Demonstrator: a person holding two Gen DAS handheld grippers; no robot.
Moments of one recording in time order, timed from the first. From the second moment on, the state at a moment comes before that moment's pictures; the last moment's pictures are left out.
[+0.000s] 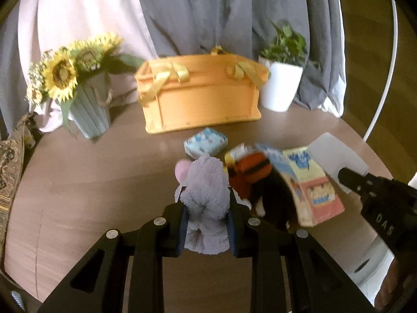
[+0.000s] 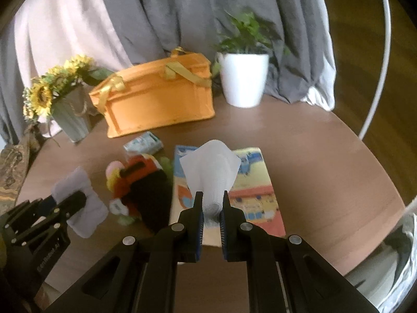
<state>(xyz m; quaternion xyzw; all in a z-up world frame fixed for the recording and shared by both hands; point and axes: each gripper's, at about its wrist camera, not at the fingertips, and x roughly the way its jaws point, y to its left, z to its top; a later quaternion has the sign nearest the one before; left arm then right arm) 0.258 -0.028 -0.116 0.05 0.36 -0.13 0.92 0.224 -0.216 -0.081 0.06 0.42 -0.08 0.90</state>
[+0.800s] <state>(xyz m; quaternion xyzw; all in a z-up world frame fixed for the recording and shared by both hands) 0.320 -0.042 -0.024 0.03 0.25 -0.10 0.96 0.307 -0.213 -0.013 0.05 0.34 0.00 0.94</state>
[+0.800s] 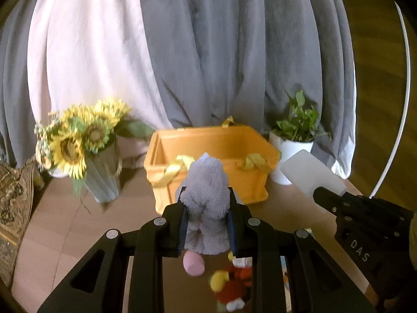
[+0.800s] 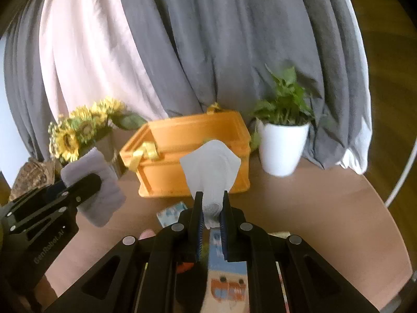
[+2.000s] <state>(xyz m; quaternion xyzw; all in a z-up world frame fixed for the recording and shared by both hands) 0.518 -0.051 -0.012 0.03 0.23 -0.08 0.97 0.518 -0.202 -0.016 0.05 0.34 0.07 0.94</state>
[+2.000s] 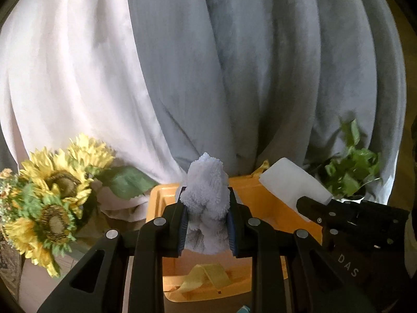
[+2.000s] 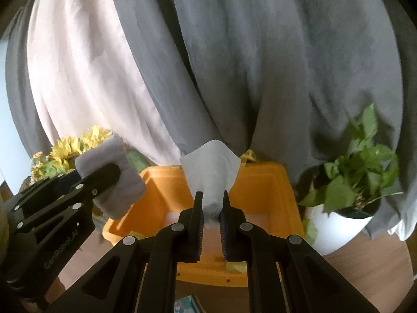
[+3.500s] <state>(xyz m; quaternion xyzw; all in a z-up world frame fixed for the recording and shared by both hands) 0.506 -0.042 -0.009 0.04 0.34 -0.06 0.94 0.541 -0.213 -0.030 0.05 0.42 0.06 0.90</state>
